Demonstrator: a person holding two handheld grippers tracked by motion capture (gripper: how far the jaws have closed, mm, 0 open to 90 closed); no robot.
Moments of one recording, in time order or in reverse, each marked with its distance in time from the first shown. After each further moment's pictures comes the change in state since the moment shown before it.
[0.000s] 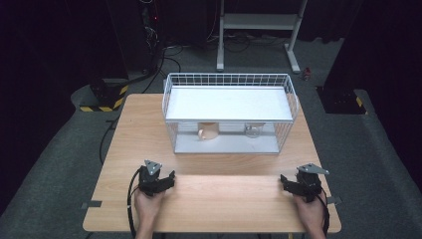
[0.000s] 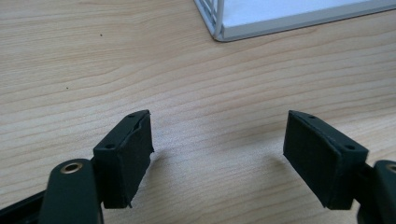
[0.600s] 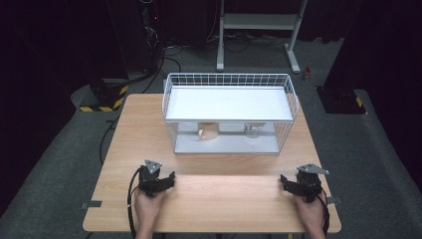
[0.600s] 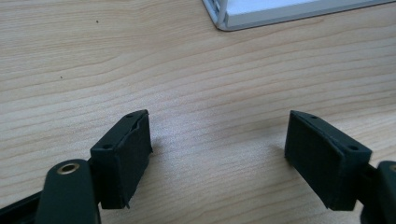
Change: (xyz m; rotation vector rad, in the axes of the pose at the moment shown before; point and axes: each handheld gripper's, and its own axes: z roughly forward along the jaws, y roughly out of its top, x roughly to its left) left arm 0.002 0.000 0.003 0.038 -0.010 -0.013; right arm 0.000 0.000 0.000 0.000 0.000 0.000
